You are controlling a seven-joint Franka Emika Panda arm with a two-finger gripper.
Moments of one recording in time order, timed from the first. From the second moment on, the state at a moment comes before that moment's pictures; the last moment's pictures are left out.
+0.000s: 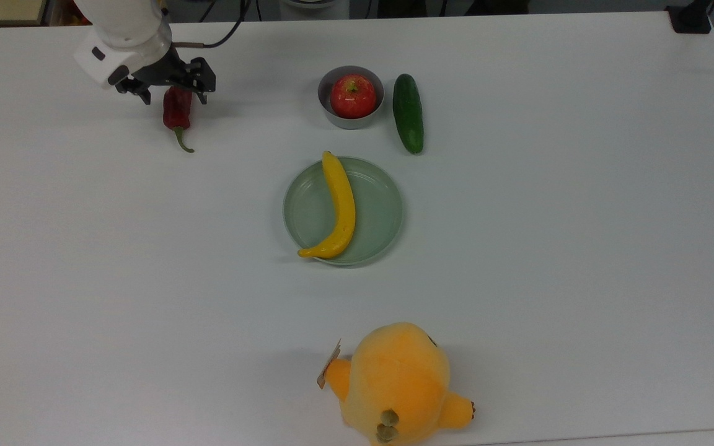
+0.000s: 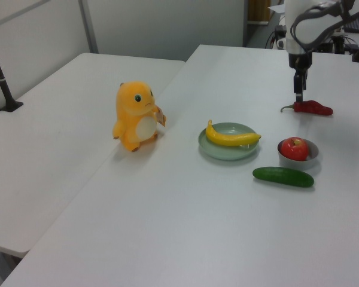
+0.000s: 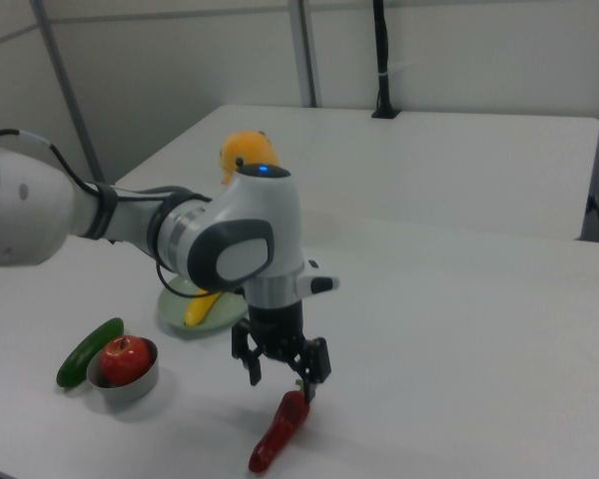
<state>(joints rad) -0.02 0.16 -0.29 -2.06 -0.02 2.07 -0.38</state>
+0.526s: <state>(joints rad) -0.04 0.20 -0.29 -2.10 -0.11 2.11 -0.38</state>
